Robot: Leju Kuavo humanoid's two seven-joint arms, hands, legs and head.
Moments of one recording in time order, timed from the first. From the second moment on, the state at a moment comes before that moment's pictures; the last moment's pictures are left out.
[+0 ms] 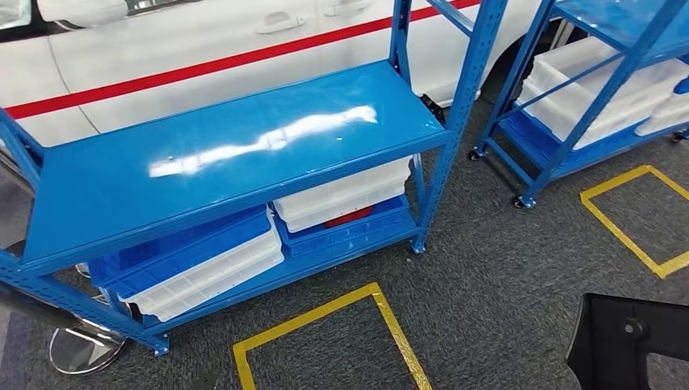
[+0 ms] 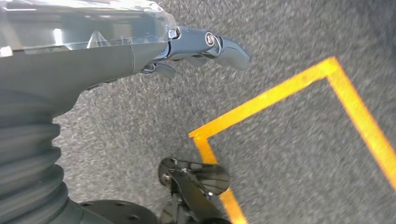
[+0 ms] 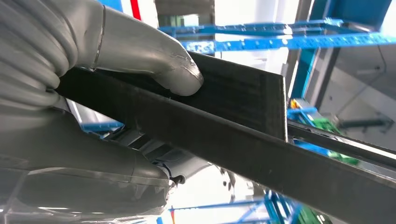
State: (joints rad) left arm -0.03 -0.12 0.52 -0.19 -0.46 0.25 -0.32; right arm 0.27 0.31 -0.86 -2.12 -0.50 0.50 -0.56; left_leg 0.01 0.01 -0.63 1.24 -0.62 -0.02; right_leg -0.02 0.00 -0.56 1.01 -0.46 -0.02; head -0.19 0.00
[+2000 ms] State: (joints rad) left arm -0.05 -0.13 0.71 -0.19 -0.36 0.38 -0.26; right arm 0.03 0.19 -0.30 -1.94 -0.25 0.21 -0.63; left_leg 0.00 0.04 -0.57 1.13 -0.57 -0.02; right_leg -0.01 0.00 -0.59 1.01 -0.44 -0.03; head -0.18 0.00
